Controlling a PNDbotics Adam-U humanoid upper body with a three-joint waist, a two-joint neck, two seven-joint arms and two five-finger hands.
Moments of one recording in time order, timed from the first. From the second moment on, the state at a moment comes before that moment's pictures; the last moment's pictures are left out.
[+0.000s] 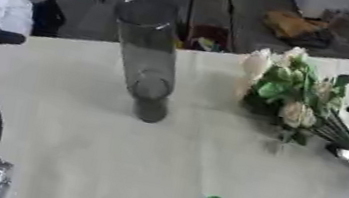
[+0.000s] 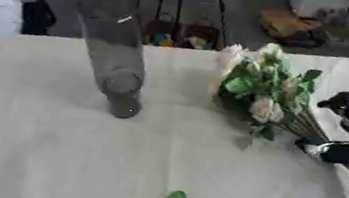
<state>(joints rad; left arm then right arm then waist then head) -0.38 0.09 -0.10 -1.98 -0.20 -0.42 0.44 -0.63 -0.81 0.17 -1.20 0.98 -0.16 0.15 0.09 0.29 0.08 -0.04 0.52</state>
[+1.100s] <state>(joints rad) -0.39 0.09 -0.11 -1.98 -0.19 -0.41 0.43 -0.66 -0.79 0.18 -1.18 0.95 -0.17 0.17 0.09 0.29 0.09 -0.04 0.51</state>
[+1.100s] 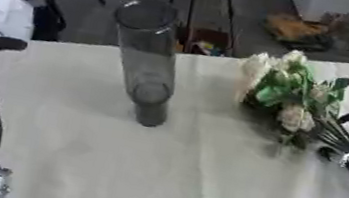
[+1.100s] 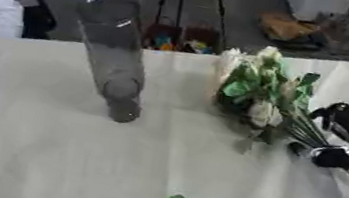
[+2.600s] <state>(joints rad) -0.39 0.08 -0.11 -1.98 -0.19 -0.40 0.42 -0.69 -0.77 0.20 -1.13 0.94 -0.21 0.25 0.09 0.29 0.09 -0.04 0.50</state>
